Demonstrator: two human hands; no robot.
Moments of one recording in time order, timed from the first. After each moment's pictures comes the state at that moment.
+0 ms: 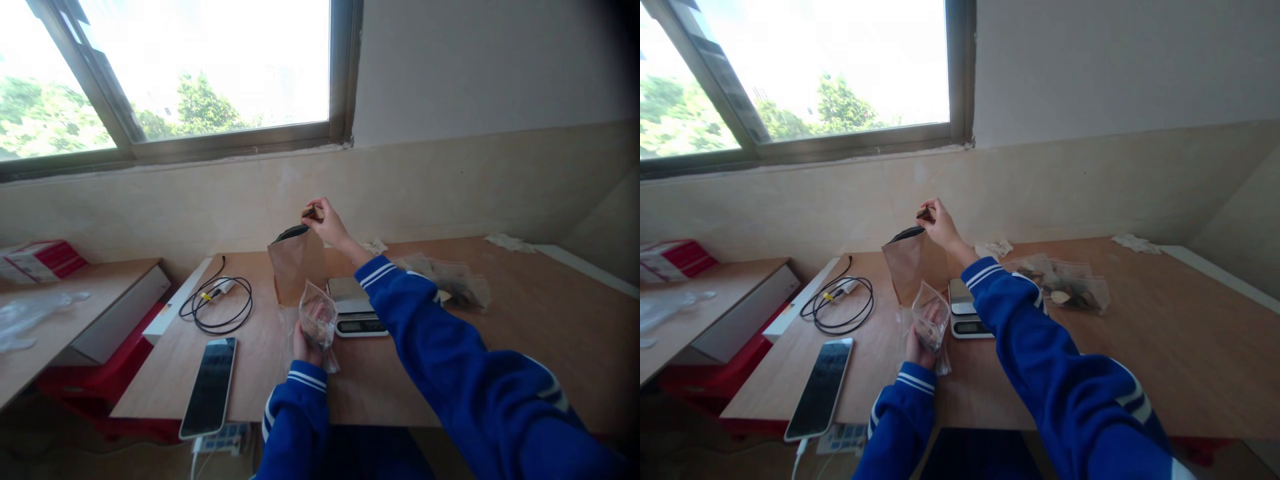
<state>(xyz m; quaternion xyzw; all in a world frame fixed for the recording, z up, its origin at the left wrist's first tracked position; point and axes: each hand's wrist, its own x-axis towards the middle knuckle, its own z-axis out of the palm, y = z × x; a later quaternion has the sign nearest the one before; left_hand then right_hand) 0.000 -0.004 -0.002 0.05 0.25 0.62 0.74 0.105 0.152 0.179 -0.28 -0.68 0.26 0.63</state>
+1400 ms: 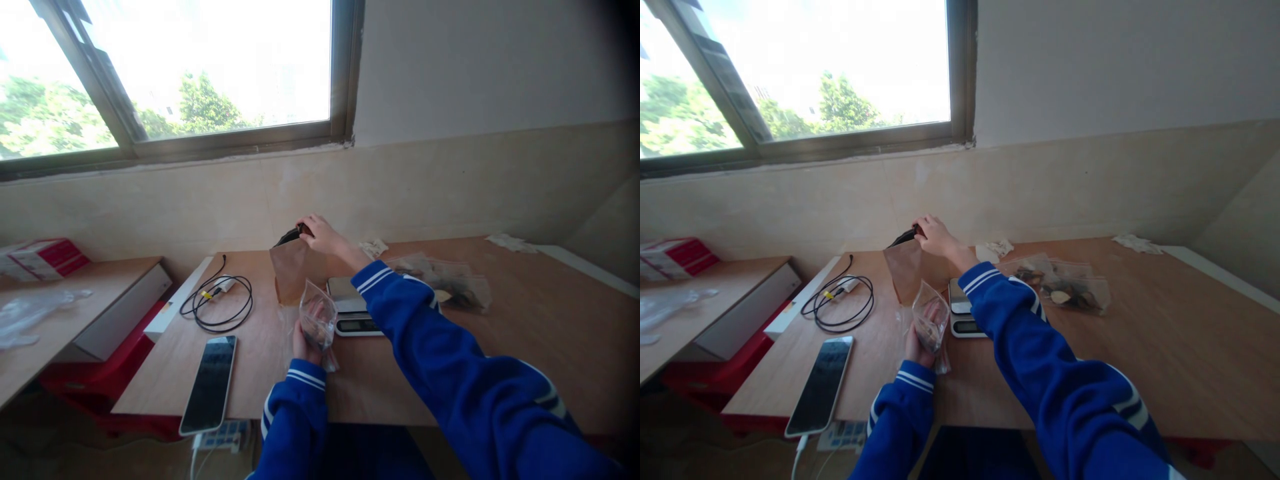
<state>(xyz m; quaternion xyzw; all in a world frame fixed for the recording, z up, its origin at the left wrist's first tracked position) -0.002 -0.002 -0.008 0.06 0.24 0.63 0.74 0.104 0.142 0.170 -0.38 -0.85 0.01 0.37</state>
